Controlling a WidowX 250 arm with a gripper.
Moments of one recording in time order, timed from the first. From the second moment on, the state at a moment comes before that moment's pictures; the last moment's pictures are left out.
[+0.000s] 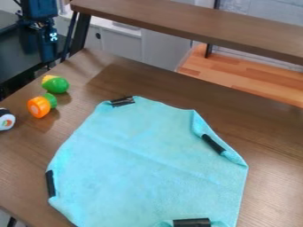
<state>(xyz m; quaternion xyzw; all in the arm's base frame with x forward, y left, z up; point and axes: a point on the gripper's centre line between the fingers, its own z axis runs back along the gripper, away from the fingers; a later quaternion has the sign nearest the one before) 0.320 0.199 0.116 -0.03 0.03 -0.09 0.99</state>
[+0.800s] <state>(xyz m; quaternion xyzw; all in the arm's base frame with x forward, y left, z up) 0.284 0.240 0.068 -0.05 0.01 -0.13 0.99</state>
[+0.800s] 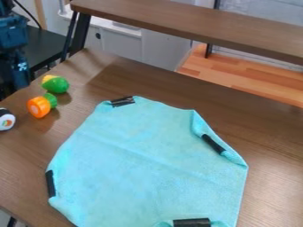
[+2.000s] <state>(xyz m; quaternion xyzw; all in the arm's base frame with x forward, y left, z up) 0.245 0.252 0.007 0.03 0.00 -0.21 0.98</state>
